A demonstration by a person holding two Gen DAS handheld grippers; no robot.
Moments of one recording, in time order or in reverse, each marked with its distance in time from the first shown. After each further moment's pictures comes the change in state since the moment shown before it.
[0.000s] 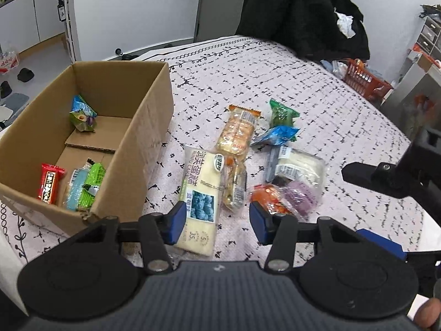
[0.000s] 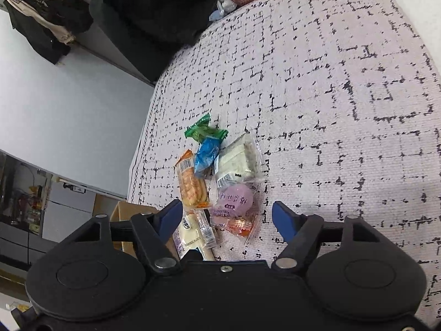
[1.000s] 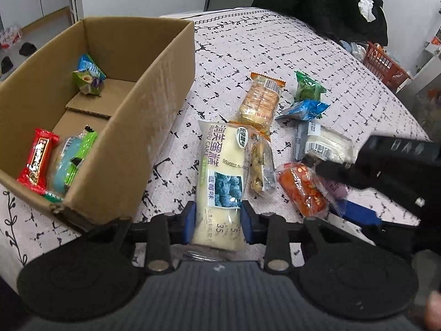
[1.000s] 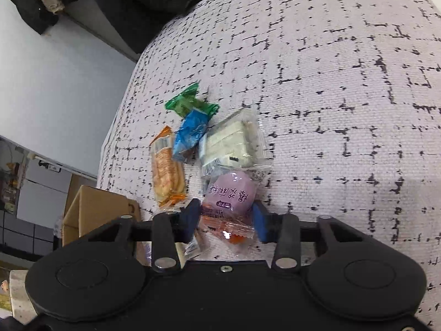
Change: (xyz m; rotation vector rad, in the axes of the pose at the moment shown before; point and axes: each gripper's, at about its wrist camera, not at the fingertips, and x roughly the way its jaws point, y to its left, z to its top) left arm 0.025 0.023 -0.006 -0.048 0.121 -0.006; right arm 0.061 0.011 -0.010 -0.074 0.047 -0.101
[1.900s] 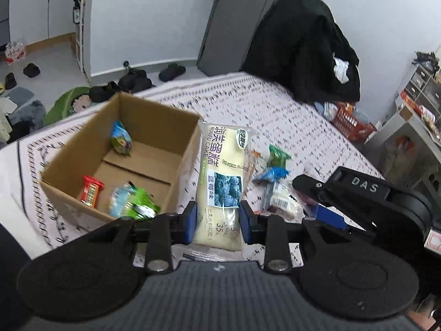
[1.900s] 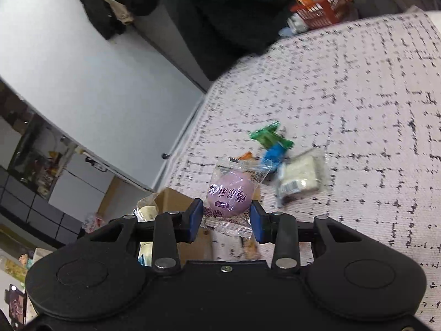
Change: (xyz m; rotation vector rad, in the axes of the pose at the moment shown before) left arm -0.122 0.023 0.015 -0.048 -0.206 -0.074; right arm -0.077 0.050 -0.015 -0.168 -0.138 0.207
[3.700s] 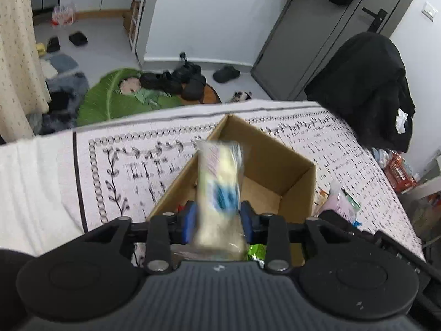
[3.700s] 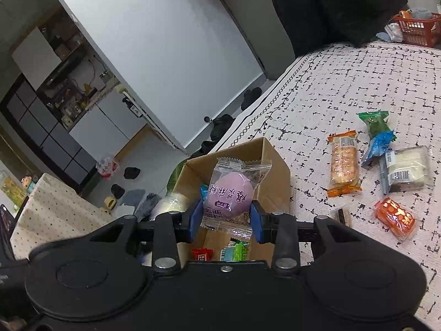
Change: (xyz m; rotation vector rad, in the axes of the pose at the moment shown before) left arm 0.017 0.133 0.043 -0.203 -0.001 0.102; right arm 0.049 0.109 -0.061 -0.305 0.091 0.090
